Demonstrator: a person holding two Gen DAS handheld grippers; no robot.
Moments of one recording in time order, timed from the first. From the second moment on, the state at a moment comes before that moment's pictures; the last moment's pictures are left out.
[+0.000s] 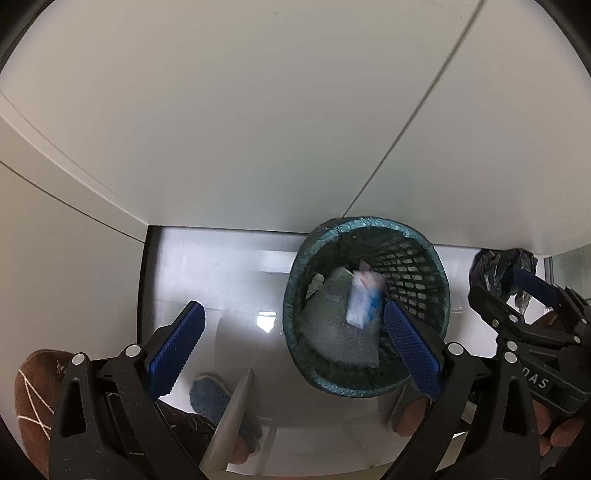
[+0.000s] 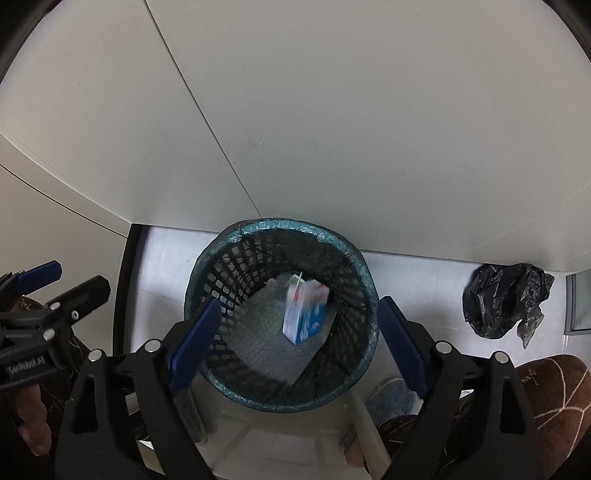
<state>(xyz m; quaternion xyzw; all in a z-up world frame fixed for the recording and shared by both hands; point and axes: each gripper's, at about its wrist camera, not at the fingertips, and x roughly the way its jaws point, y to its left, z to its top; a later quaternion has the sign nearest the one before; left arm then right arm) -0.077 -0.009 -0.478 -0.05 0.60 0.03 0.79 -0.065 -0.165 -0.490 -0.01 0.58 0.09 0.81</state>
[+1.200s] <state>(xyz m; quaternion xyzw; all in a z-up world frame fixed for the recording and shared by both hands) -0.119 -0.023 -0.230 -0.06 0.45 -0.01 0.89 -0.118 -0.219 -0.213 -0.02 0.38 0.11 0.92</state>
